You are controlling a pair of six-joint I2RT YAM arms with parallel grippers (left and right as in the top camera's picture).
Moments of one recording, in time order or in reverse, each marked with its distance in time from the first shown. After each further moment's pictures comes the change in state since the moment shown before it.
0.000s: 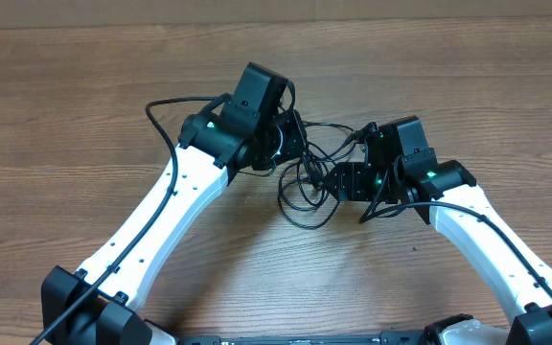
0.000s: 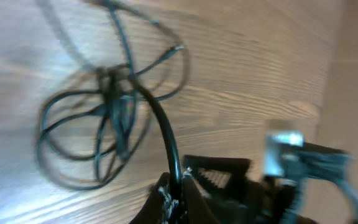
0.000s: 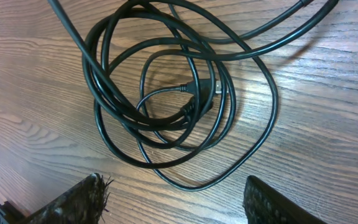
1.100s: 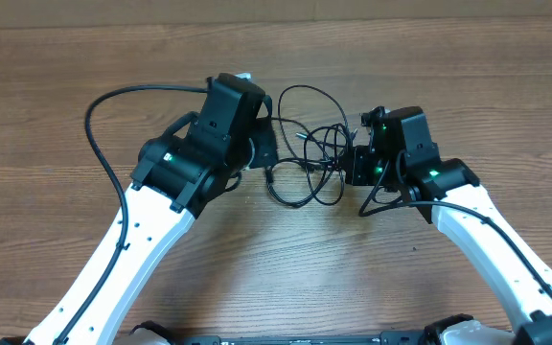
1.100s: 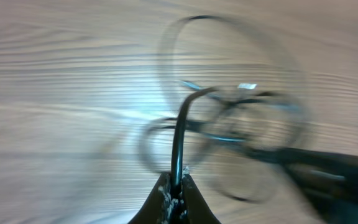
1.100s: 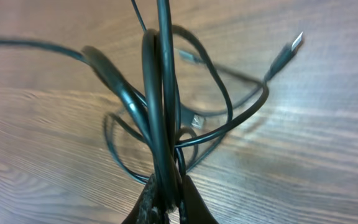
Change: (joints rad) left arm -0.007 -0.201 0.004 -0.202 -0.398 0.227; right arm 0.001 -0.035 0.046 0.087 0.135 0.046
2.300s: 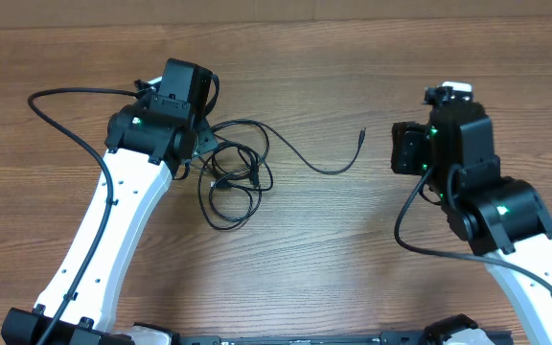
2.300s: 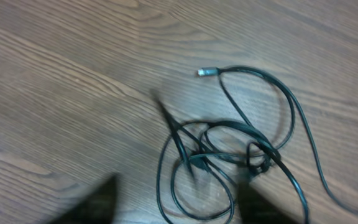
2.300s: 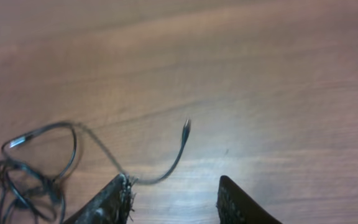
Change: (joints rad) left arm 0.254 0.097 0.000 -0.133 -0.181 -0.032; right arm 0.000 -0.249 0.193 -0.272 0.443 -0.021
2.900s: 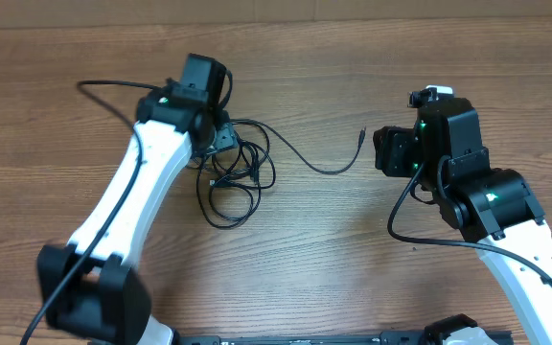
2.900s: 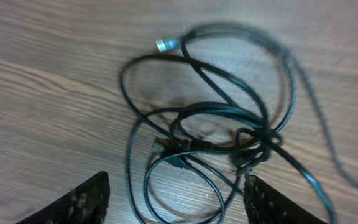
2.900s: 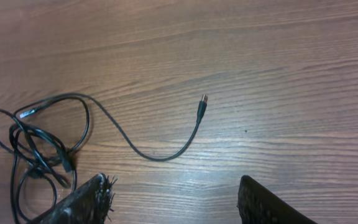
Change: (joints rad) left arm 0.000 0.198 0.000 0.092 0.136 0.108; right arm 0.000 0.047 0.000 -0.024 -0.085 0.001
